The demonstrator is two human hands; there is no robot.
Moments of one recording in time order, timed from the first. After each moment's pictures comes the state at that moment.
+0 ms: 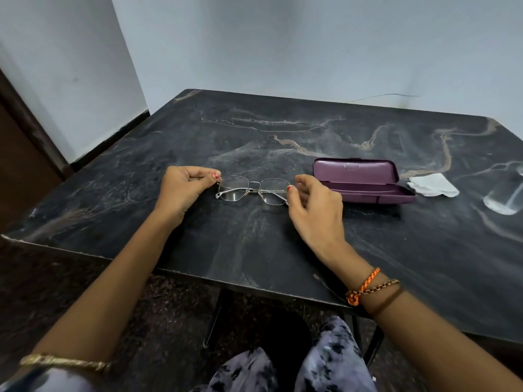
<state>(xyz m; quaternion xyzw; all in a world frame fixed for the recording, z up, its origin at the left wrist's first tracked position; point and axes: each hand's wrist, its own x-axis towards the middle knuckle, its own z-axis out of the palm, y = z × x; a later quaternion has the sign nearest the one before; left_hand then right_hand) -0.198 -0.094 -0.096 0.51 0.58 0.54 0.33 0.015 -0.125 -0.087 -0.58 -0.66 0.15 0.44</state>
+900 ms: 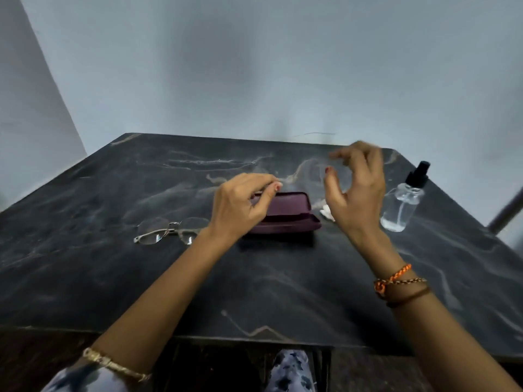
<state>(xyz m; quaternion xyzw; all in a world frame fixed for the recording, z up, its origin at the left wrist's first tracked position) -0.002 -0.088 -0.040 0.76 0.32 0.56 -0.07 0.174 -0.108 -0.014 -0.49 -0.65 -0.13 0.57</state>
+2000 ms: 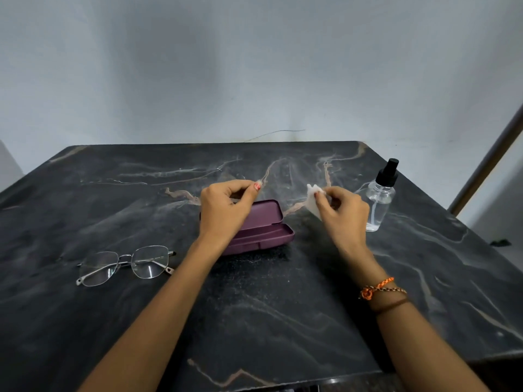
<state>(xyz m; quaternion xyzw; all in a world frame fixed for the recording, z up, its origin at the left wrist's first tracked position) 0.037 -0.054 -0.044 0.67 0.42 0.57 0.22 0.223 -0.081 -0.061 -0.66 -0.54 0.02 0.53</state>
